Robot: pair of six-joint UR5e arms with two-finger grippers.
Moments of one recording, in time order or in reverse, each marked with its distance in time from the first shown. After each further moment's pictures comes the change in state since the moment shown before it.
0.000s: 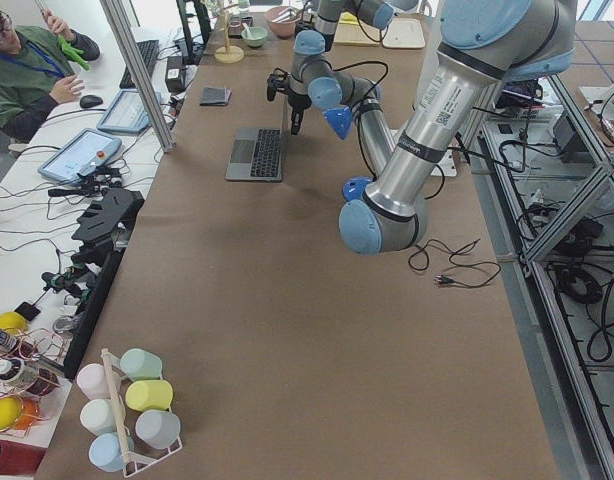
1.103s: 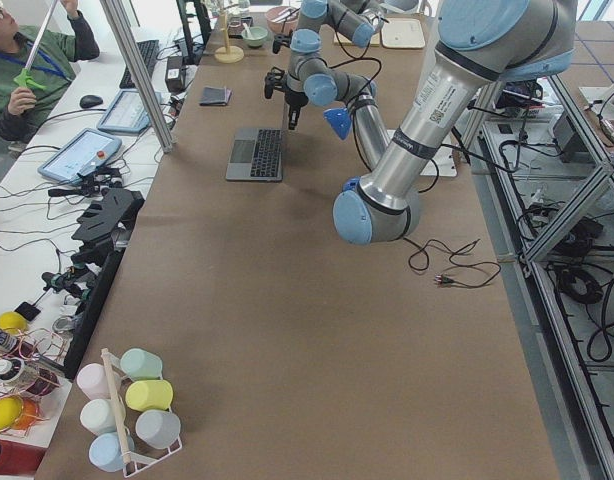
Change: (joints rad) left arm 0.012 -0.077 0.095 -0.002 0.015 -0.006; right arm 0.061 0.142 -0.267 0.116 0.002 -0.011
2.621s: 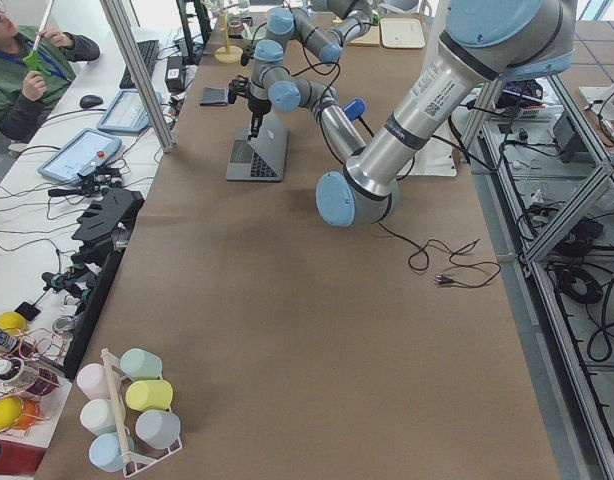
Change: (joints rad) left arm -0.096 -0.134 0.352 -0.169 0.039 0.092; right arm 0.097 0.145 -0.386 0.218 0.023 -0.068
